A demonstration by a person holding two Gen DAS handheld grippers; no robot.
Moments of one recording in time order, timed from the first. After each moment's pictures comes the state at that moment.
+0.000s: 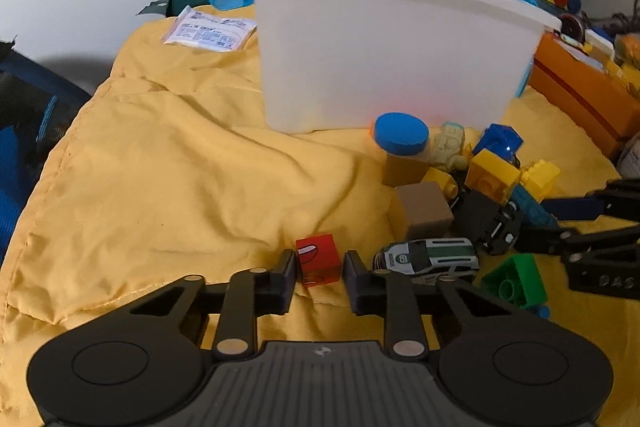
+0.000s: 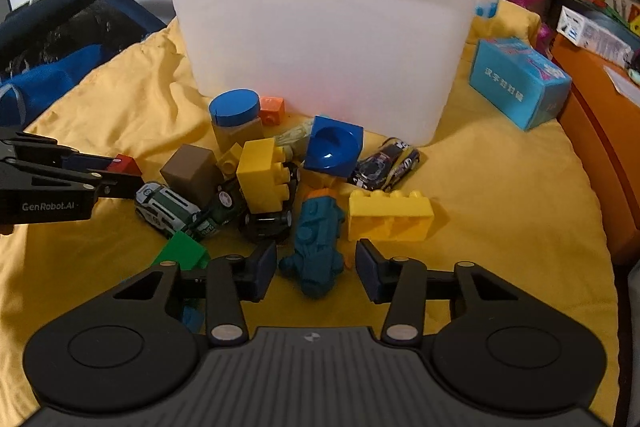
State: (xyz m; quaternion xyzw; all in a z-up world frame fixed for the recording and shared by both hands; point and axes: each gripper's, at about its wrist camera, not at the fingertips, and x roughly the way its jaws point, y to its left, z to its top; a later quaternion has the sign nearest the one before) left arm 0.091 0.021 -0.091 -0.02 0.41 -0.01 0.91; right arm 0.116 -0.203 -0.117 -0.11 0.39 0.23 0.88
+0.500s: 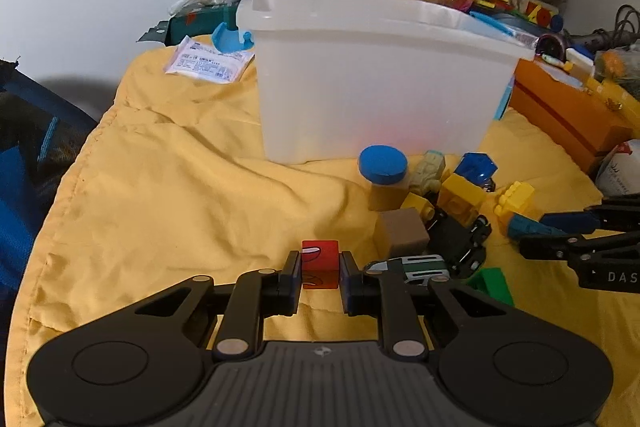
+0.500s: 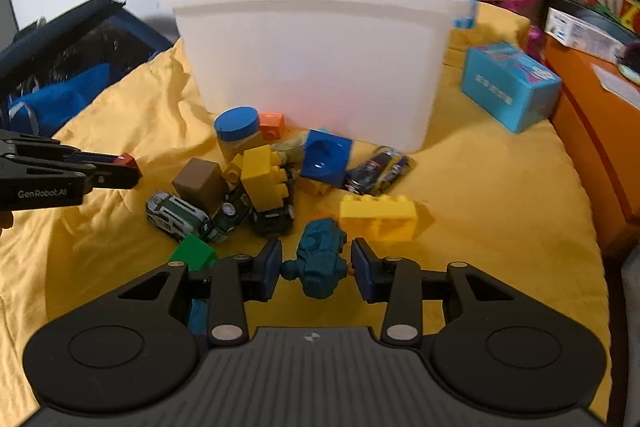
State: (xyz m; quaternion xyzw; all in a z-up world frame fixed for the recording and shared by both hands) left arm 0.074 0.024 -0.064 -0.01 0.38 -0.03 0.92; right arm 0.106 -0.228 -0.098 -0.07 0.38 0.25 0.89
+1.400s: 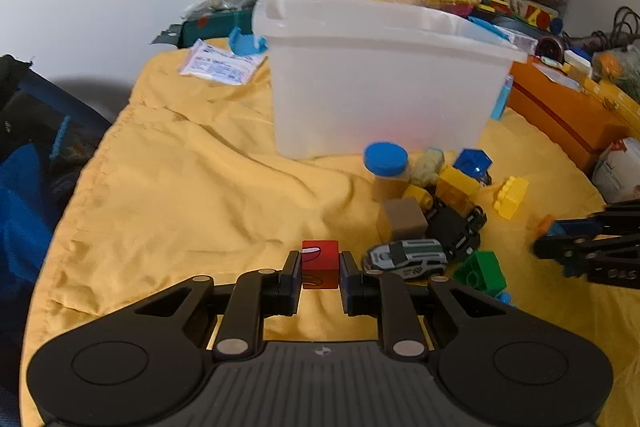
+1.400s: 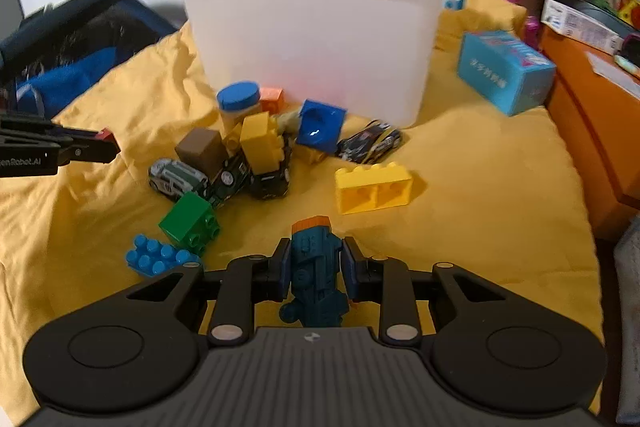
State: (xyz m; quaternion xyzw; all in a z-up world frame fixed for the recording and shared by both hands) left arm 0.055 0.026 -0.053 -0.01 0.37 -0.01 0.93; right arm 0.092 -0.241 -0.101 -0.08 0.39 0.25 0.88
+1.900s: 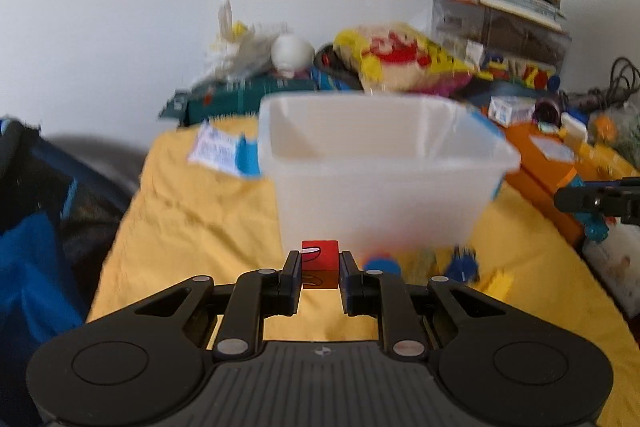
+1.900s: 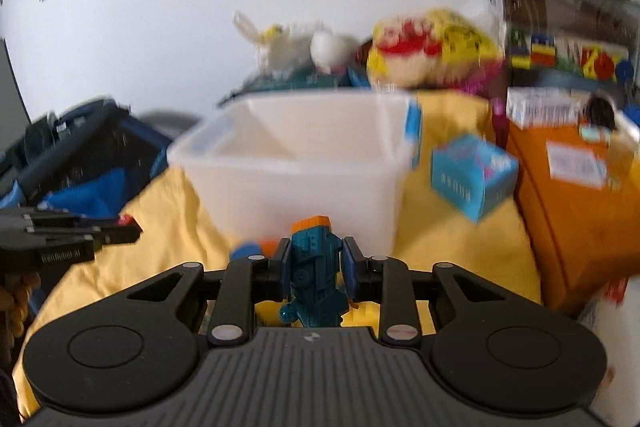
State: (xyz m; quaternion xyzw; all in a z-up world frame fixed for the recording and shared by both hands) left arm 0.086 0.025 0.026 0.00 0.31 -0.01 0.95; right arm 0.119 -0.256 0.003 0.01 0.30 0.25 0.92
